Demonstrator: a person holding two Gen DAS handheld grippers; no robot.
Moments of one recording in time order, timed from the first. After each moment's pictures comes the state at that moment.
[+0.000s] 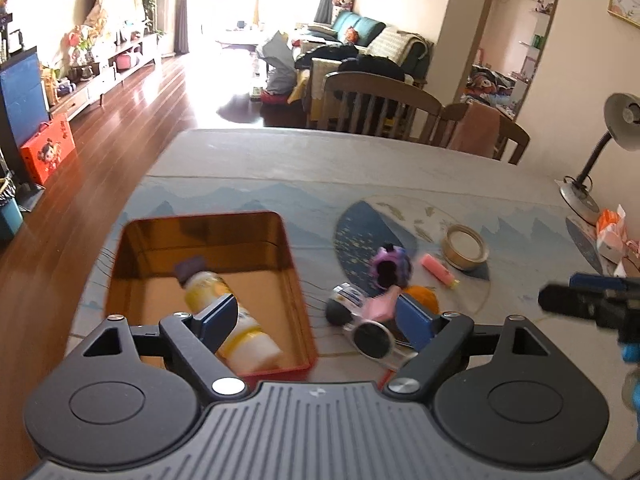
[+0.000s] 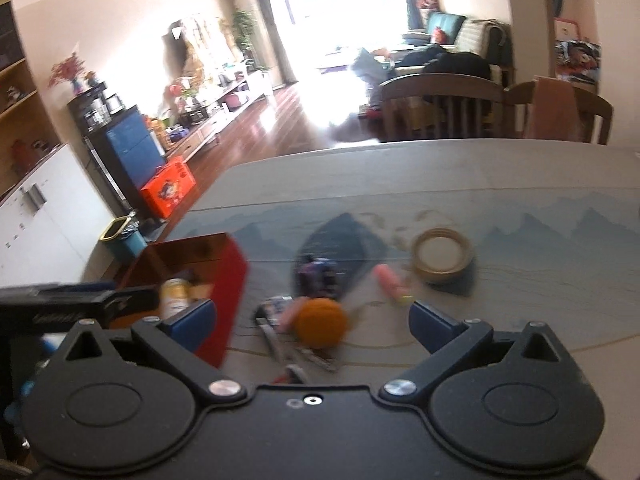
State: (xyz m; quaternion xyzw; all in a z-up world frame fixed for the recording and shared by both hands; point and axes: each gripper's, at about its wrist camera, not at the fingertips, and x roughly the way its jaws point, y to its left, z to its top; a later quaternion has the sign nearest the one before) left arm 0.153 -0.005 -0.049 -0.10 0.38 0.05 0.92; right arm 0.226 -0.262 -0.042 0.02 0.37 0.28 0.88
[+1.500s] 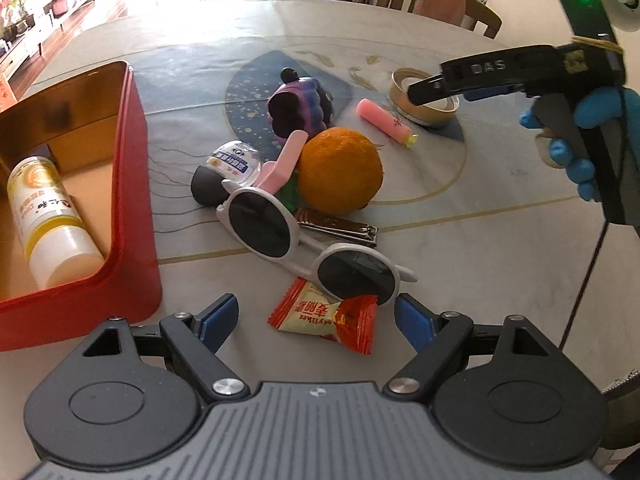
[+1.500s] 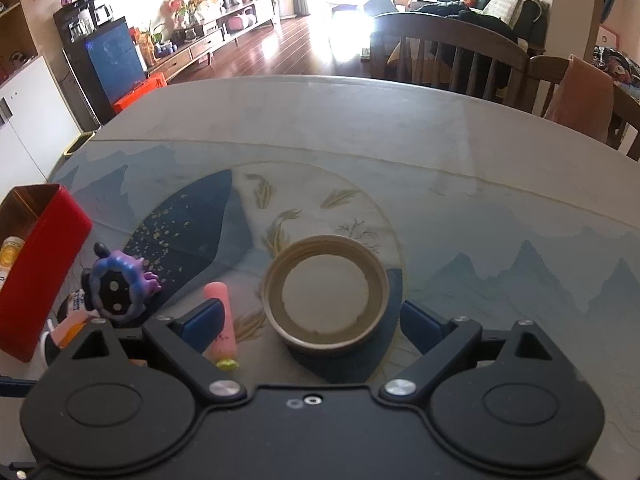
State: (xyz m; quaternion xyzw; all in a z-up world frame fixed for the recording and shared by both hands) left arm 0.202 -0.088 -0.167 -0.08 0.51 -0.02 0.86; right arm 0.404 -0.273 -0.147 -0.10 0.44 0.30 0.84
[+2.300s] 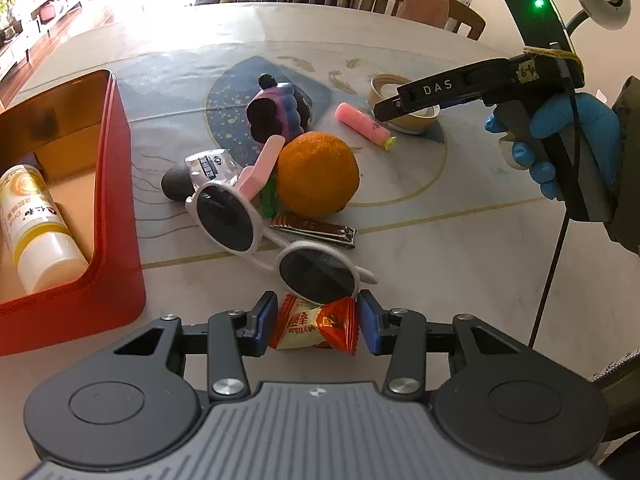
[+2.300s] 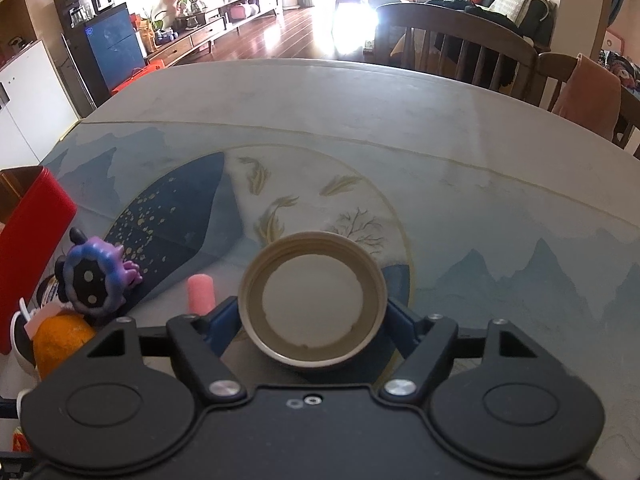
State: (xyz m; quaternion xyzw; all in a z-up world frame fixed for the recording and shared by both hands) left arm 0.201 -0.094 -0.165 -0.08 0.50 -0.04 0.86; right arm 0.410 -0.266 -0.163 -0.12 0.44 0.30 0.84
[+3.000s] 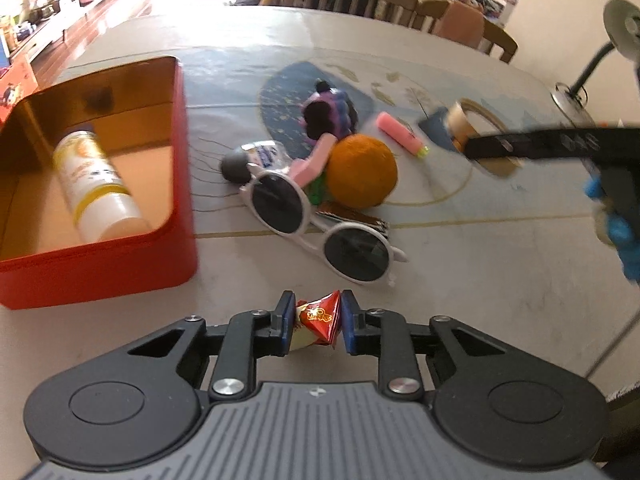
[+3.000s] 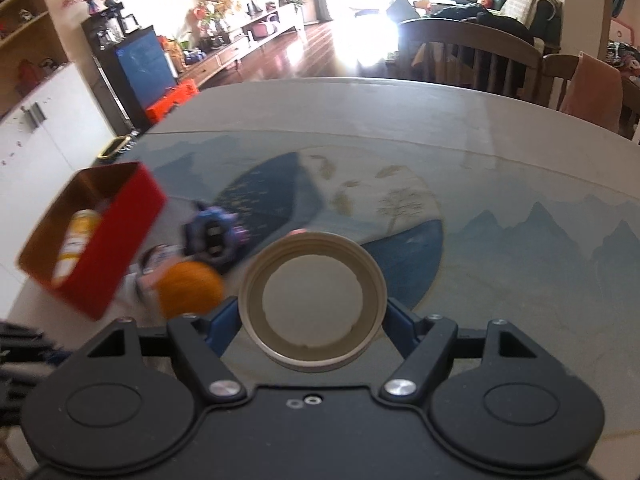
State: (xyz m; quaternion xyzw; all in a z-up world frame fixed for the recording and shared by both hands) left arm 0.173 -0.073 -0.151 -0.12 0.49 0.01 0.86; right arm 0.322 -0.291 -0.112 -0.07 0.43 0.34 0.83
